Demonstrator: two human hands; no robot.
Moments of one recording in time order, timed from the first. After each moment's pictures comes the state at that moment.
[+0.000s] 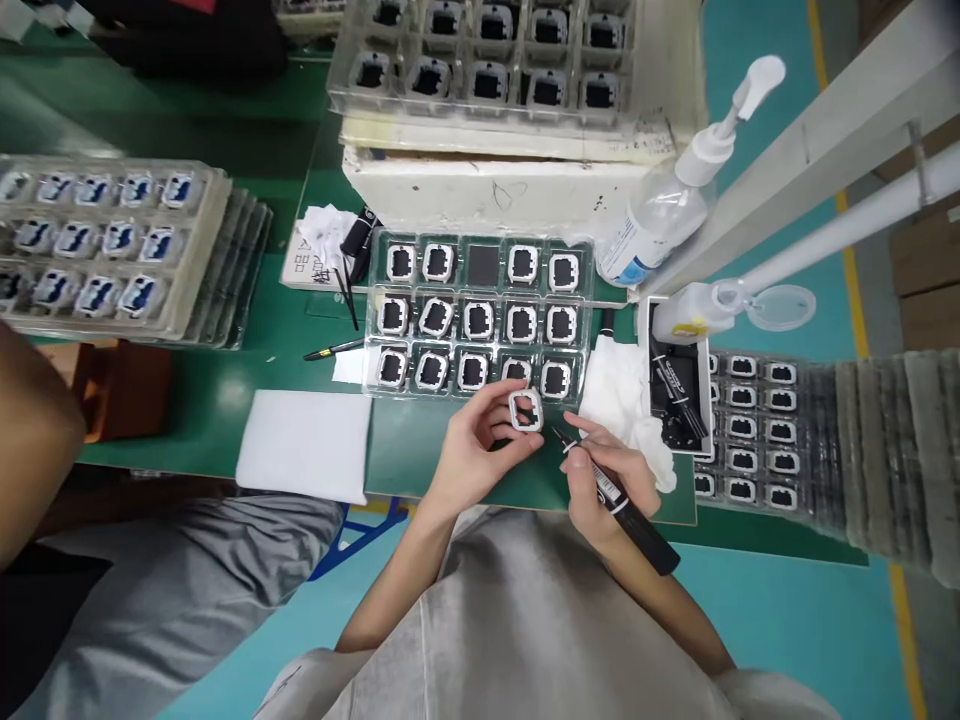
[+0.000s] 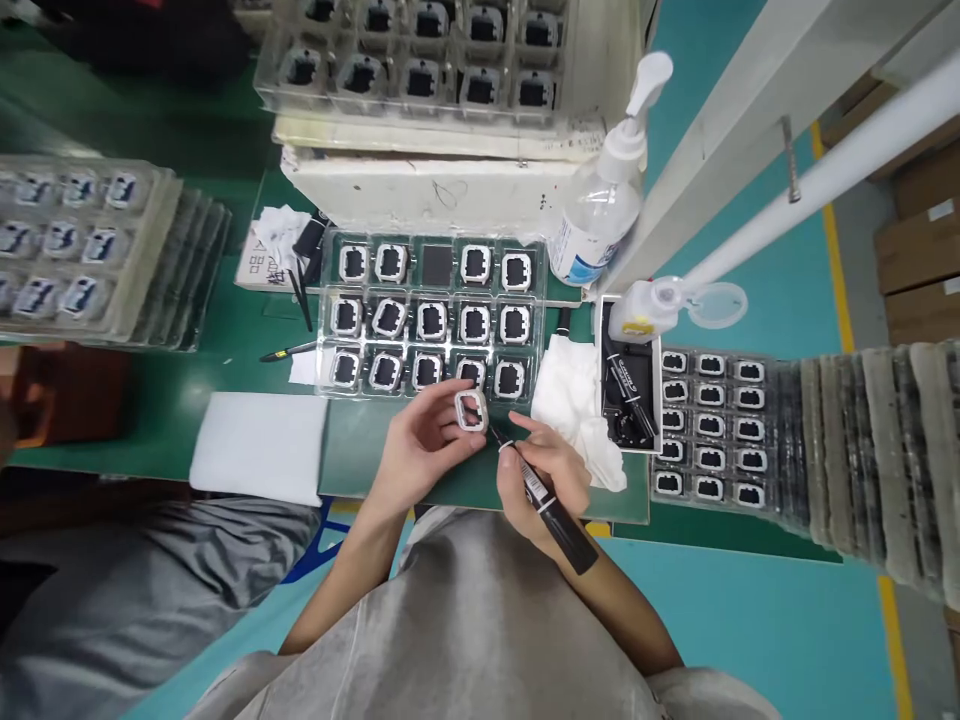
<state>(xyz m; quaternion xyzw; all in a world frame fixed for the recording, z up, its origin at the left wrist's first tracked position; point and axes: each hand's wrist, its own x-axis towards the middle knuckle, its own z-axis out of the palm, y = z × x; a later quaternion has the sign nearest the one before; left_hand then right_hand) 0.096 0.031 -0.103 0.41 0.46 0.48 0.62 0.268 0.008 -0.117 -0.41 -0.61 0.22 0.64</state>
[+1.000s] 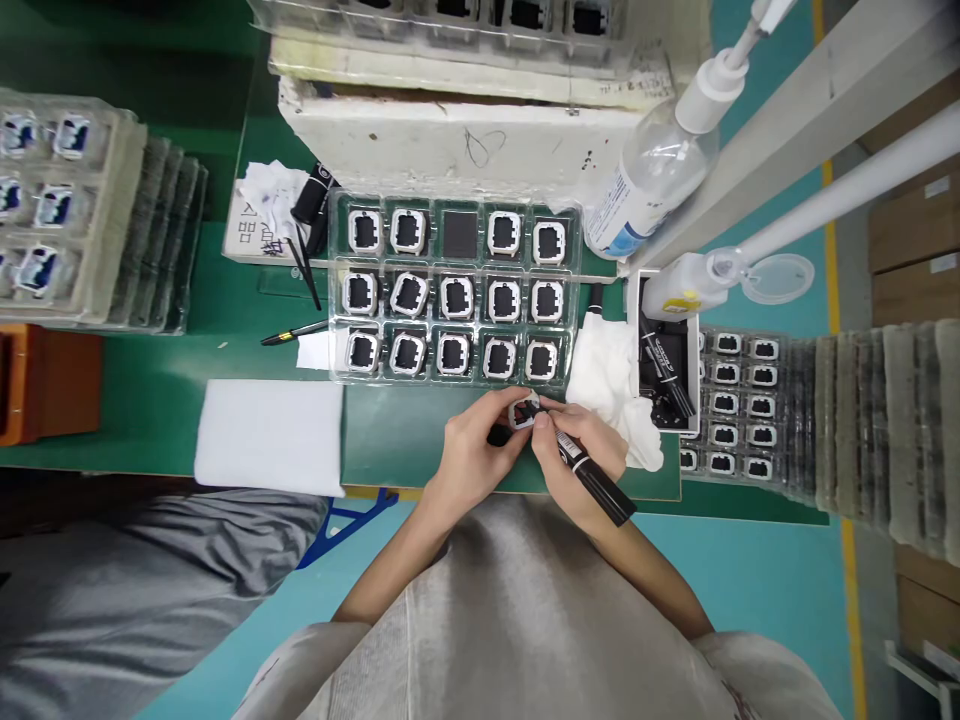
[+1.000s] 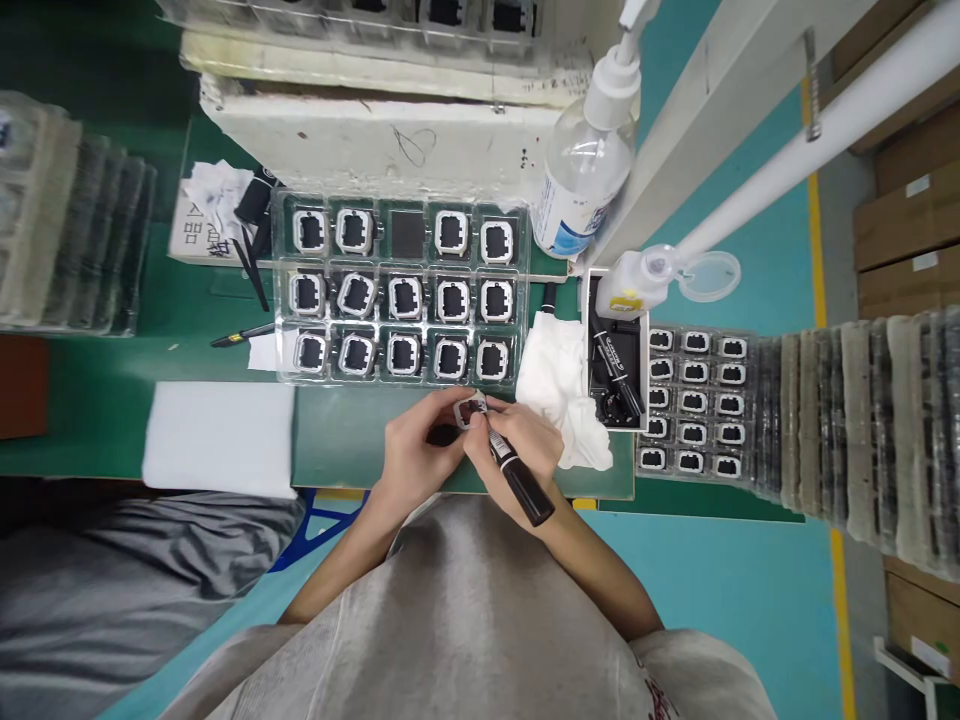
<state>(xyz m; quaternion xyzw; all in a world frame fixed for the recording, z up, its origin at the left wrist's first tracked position) 0.108 0.015 -0.123 0.66 0.51 0.43 0.34 0.265 0.010 -0.111 -0.48 -0.65 0.20 0.55</state>
